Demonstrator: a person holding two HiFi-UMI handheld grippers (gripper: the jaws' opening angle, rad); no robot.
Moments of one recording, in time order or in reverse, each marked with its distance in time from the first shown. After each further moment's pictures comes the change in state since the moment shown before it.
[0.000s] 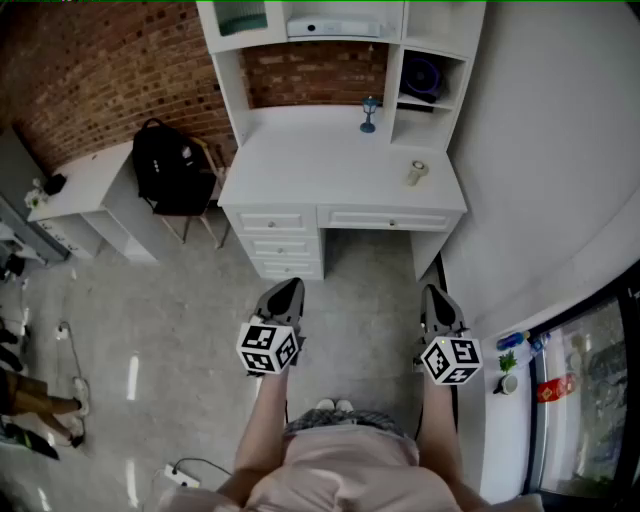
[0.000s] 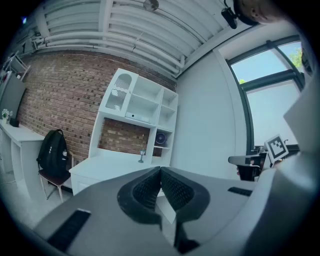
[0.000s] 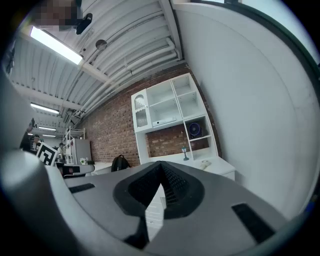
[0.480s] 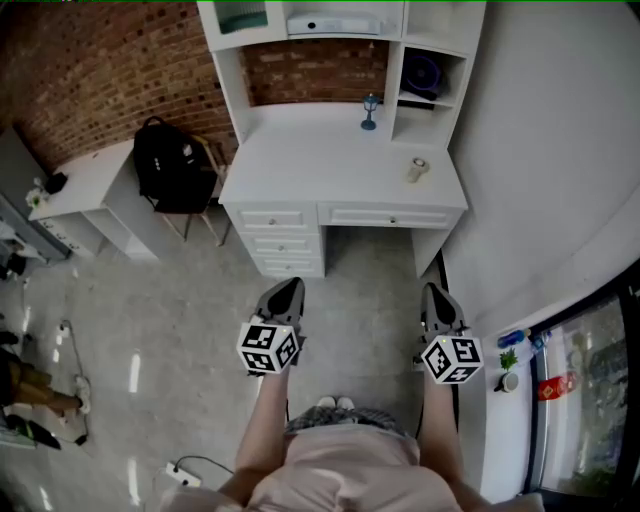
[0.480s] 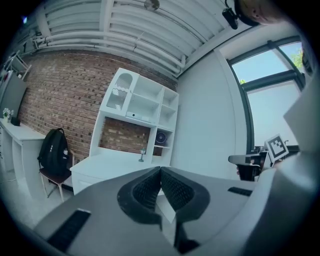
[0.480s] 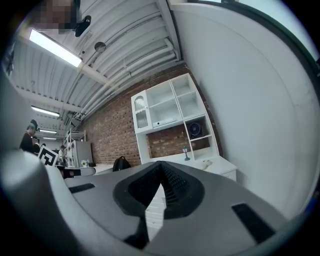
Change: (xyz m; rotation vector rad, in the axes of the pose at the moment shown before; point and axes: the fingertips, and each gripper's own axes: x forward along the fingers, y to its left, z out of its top) left arm -0.004 0.001 -0.004 -0.010 0.007 0.004; right arm -0.002 0.004 0.000 0.021 -0.008 0.008
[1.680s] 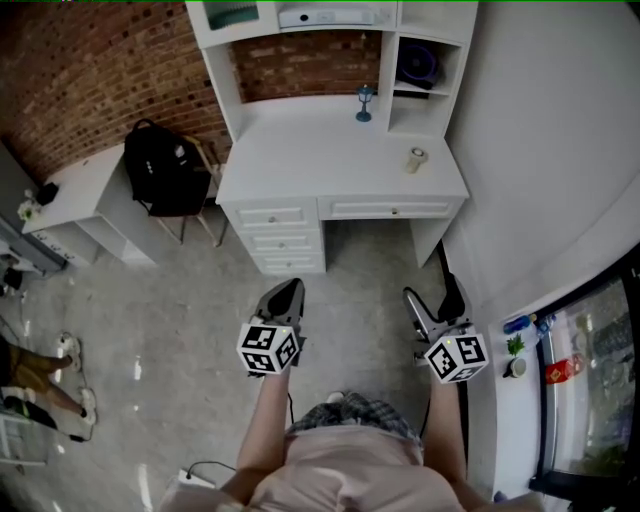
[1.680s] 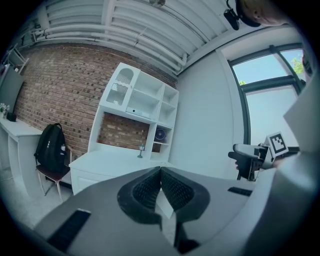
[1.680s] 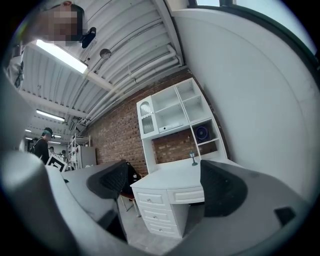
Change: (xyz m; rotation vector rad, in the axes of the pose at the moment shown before) left arm -0.006 0.033 -0.009 -0.019 0.039 -0.044; right arm 0.009 0.045 0.006 0.006 -0.070 0.057
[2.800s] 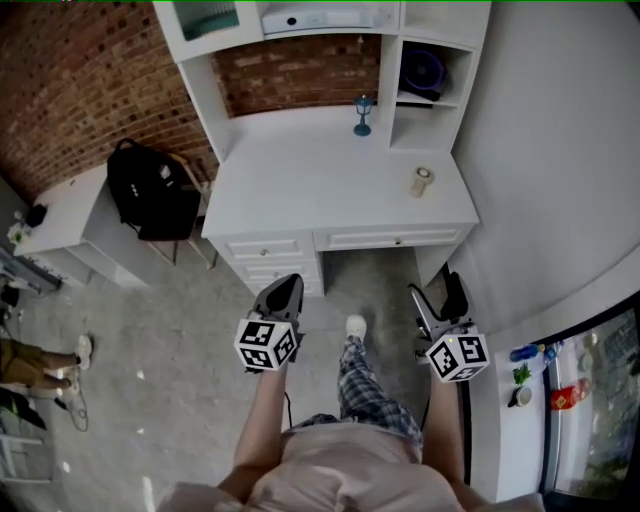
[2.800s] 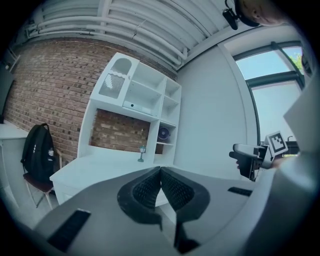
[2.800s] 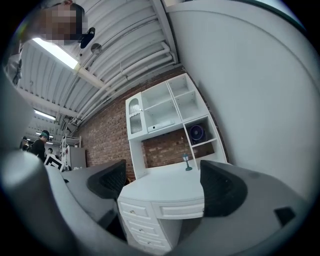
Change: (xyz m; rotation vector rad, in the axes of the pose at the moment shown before) left arm 0.165 0.079 0.028 0.033 0.010 -0.038; right arm 0.152 -0.084 -0.005 0.017 -0.028 -0.071
